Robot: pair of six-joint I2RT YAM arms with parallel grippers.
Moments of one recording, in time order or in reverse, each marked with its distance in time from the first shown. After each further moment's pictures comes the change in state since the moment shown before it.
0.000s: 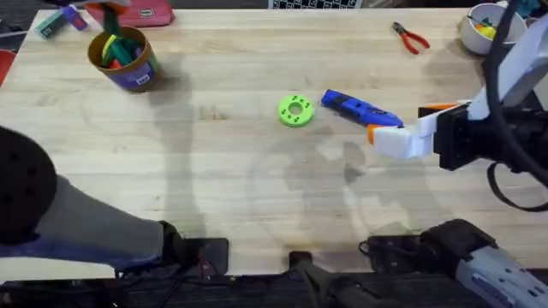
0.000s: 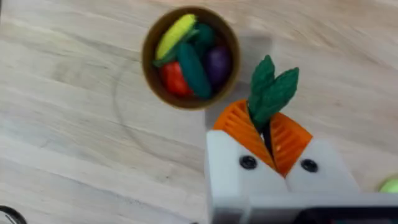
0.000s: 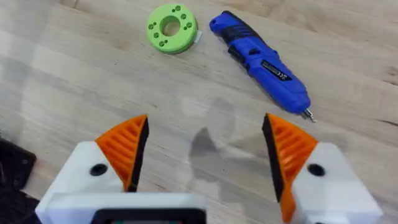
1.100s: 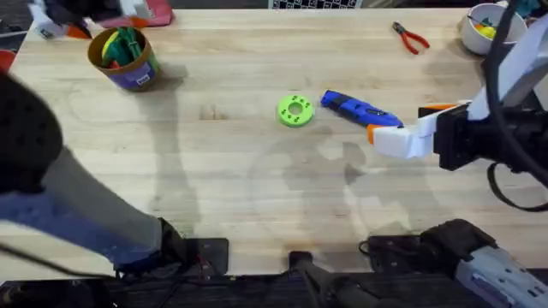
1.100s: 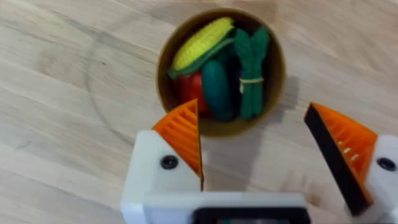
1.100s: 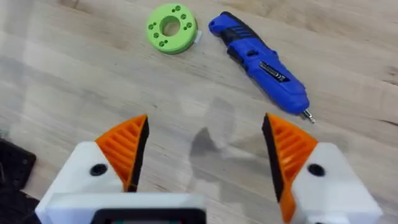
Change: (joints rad) left arm 0.096 0.156 -0.003 0.075 0.046 -0.029; right arm 0.000 0.000 0.000 0.000 0.000 0.000
